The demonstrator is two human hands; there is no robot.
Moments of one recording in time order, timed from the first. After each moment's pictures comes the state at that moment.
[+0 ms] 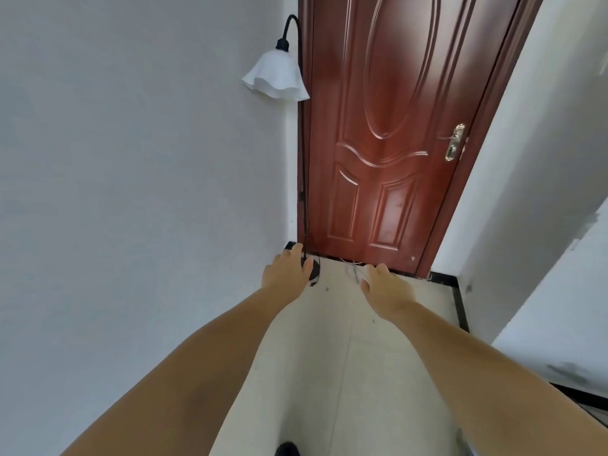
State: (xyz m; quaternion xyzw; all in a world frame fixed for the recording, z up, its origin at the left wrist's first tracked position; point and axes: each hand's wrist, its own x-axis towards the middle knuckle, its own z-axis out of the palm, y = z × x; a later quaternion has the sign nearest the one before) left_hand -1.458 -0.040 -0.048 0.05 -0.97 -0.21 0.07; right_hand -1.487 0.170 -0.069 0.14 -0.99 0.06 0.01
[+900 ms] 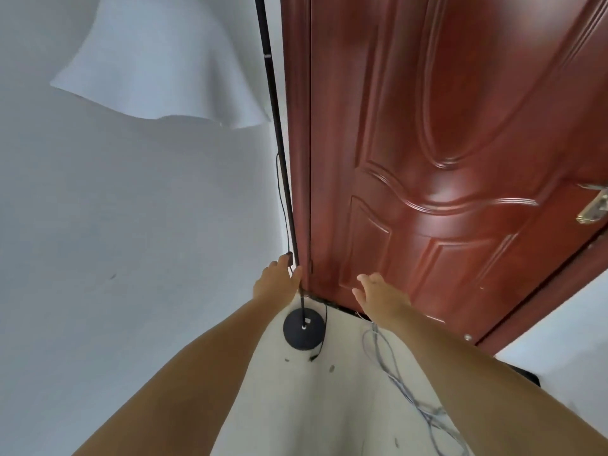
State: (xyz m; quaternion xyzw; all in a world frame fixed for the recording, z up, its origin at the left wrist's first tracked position) left_hand -2.131 -0.110 -0.112 0.19 -0.94 -0.28 0.01; right_hand -2.179 0.103 -0.129 0.20 -0.97 0.10 -0.10
